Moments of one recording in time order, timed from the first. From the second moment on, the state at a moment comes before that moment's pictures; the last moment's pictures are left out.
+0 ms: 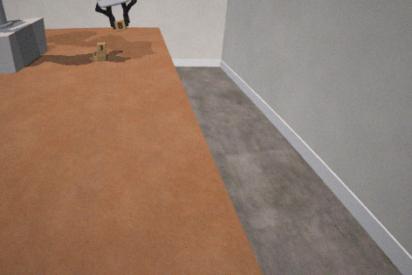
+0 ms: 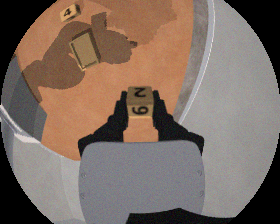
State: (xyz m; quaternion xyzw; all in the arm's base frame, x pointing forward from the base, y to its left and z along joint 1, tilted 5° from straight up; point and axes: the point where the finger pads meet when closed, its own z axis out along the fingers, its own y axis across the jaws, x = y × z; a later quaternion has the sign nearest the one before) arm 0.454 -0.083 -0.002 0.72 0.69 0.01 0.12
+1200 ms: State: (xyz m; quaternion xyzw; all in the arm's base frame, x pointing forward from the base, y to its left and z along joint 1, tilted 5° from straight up) arm 0.401 -0.125 -0.003 0.97 0.23 -0.02 0.05
